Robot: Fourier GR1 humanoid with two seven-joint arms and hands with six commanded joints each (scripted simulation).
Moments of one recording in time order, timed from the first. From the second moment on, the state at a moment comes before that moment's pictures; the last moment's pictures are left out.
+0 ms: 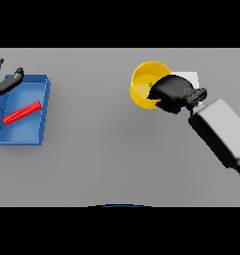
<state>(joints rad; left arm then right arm) -0.50 0.62 -0.10 -1.16 -0.01 -0.05 0.45 -0.74 -0.51 0.53 -1.31 0.77 0.55 -0.05</state>
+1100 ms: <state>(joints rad) -0.47 0.63 -0.12 -1.25 -0.01 -0.04 0.55 -0.84 -0.50 0.44 -0.74 0.80 0.27 -0.16</state>
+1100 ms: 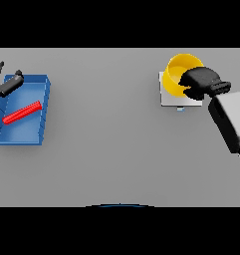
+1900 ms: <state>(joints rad) -0.49 0.63 -0.11 -1.22 0.00 -0.05 0.55 -0.84 -0.48 0.41 -0.71 0.76 0.34 -0.11</state>
